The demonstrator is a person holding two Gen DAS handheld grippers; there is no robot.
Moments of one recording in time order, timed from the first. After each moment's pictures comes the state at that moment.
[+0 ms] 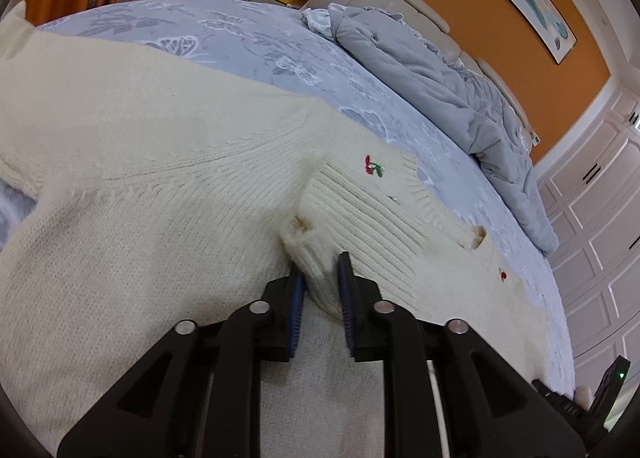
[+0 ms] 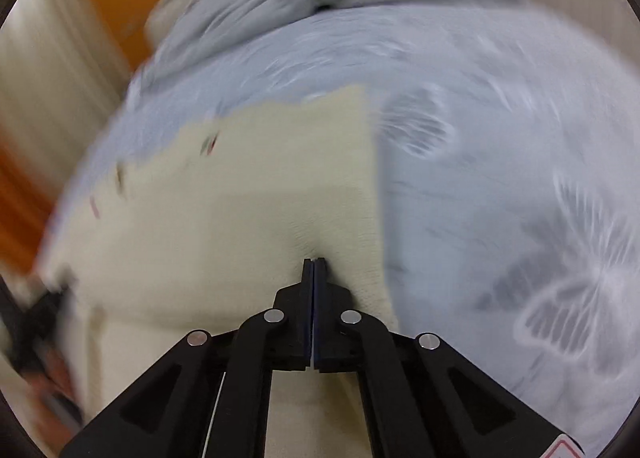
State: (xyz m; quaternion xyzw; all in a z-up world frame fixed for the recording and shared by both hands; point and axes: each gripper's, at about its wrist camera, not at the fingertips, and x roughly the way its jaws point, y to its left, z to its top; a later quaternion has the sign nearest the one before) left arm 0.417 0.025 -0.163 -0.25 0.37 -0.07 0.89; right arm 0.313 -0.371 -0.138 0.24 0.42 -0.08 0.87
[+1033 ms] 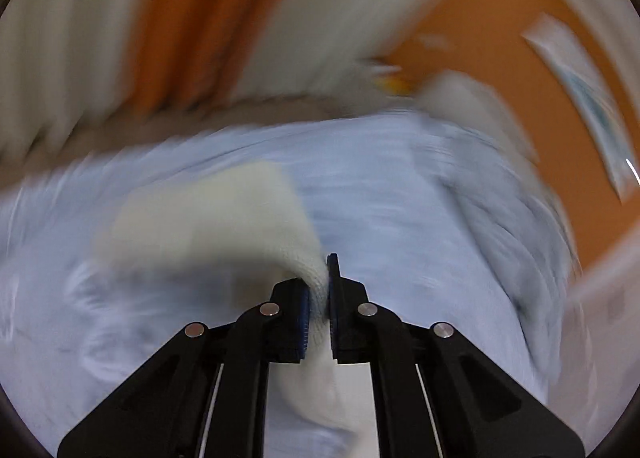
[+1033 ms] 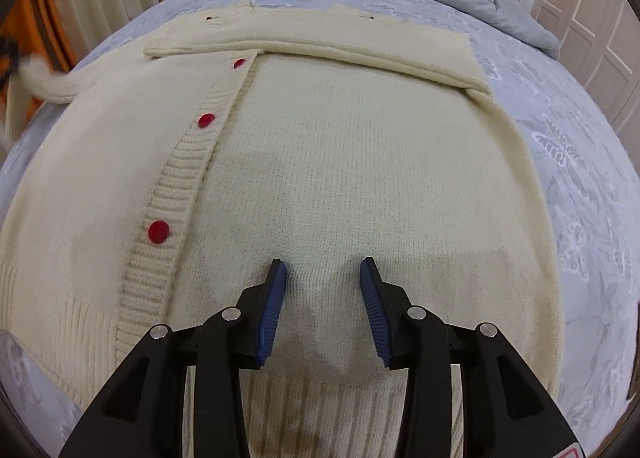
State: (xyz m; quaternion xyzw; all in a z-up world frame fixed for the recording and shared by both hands) left arm 0.414 0.268 -0.012 -0.32 0.29 0.06 0.90; right arm 0.164 -0.175 -0.131 0.01 0.50 -0.07 0.86
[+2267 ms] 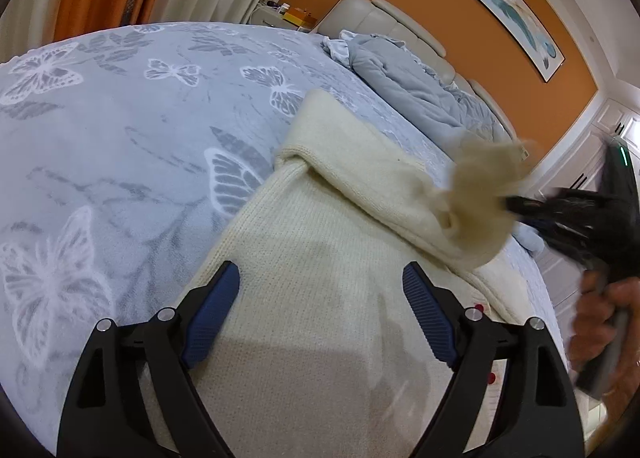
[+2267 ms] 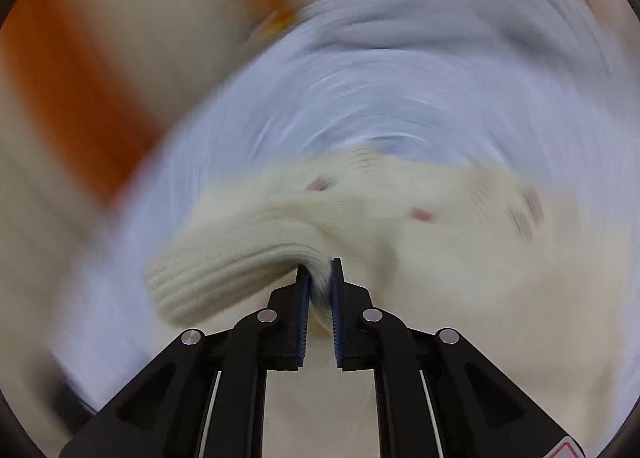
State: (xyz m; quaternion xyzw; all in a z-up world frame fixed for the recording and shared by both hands) left arm 0.295 0.125 -0.152 -0.27 0.34 -0.07 0.90; right arm 0.402 -0.187 -0.039 0.22 0.43 0.08 0.87
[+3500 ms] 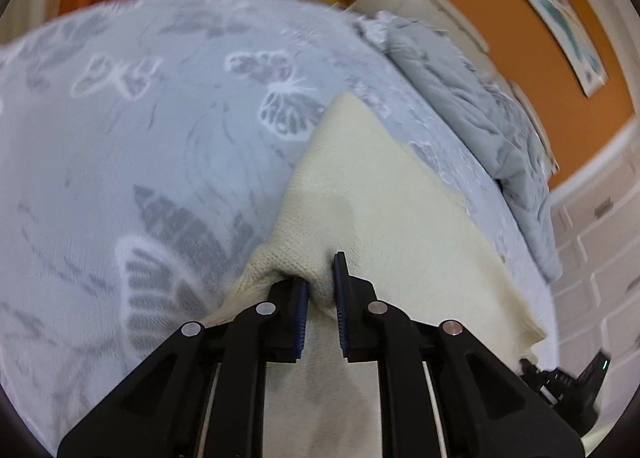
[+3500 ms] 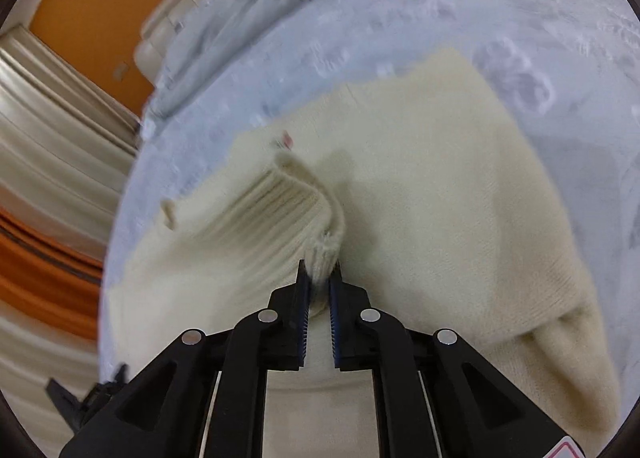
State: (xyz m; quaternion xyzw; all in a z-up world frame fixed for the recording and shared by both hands) left arm 0.402 0.116 -0.154 -0.29 0.38 -0.03 0.88; right arm 0.386 -0.322 -0.131 0.33 0.43 -0.07 0.84
